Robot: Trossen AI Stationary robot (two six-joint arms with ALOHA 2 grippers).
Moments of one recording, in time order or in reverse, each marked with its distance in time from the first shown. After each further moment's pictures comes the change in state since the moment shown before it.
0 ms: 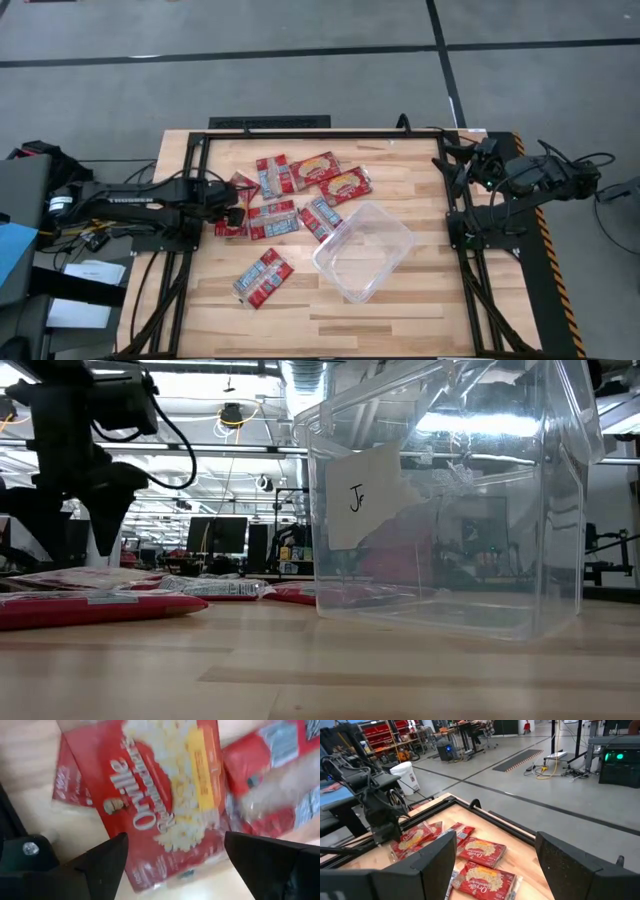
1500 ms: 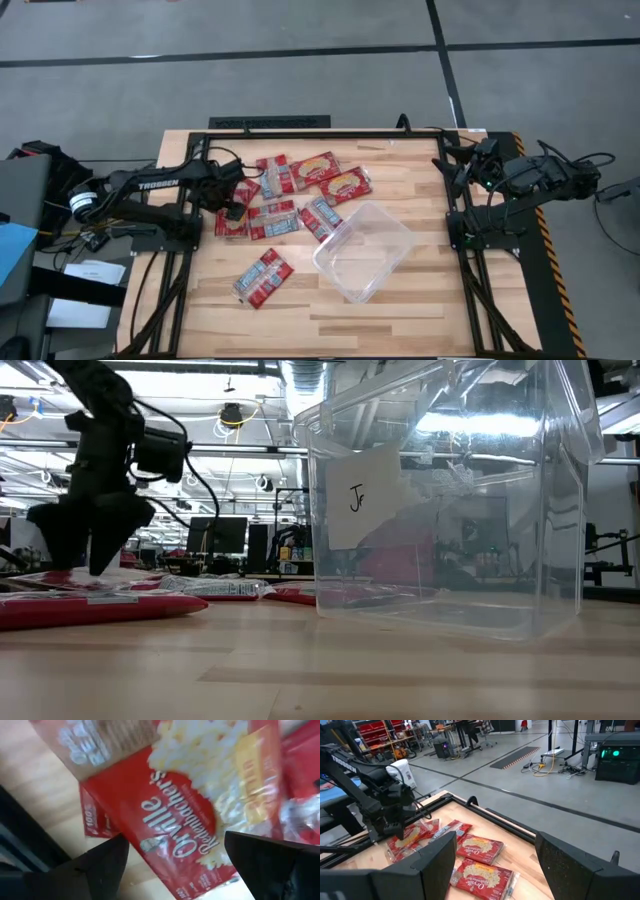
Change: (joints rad) left arm 0.365 0.295 0.057 -0.011 0.131 0.505; right arm 0.000 0.000 -0.001 -0.031 0.008 0.029
